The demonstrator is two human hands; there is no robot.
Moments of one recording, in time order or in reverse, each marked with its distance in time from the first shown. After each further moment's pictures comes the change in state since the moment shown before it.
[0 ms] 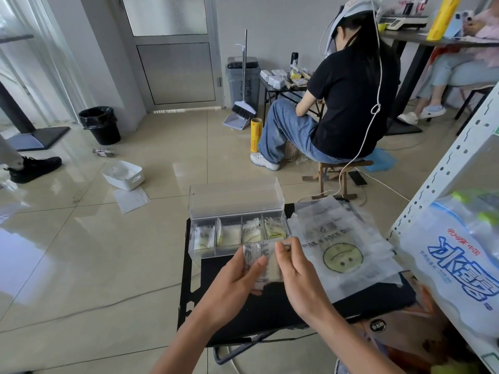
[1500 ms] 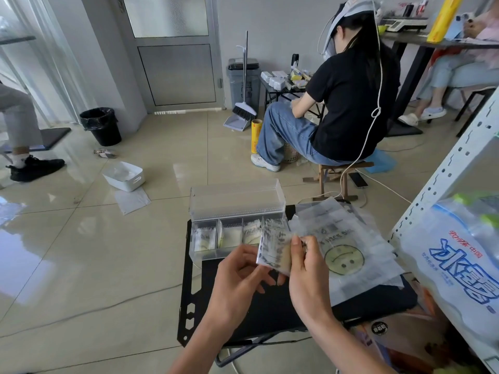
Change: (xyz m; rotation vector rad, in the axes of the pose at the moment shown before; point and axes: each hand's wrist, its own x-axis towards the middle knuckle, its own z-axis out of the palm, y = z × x) left_hand 0.002 0.000 0.016 -0.184 0.262 0.086; right_hand 0.001 -0.013 0.007 -0.097 0.376 0.007
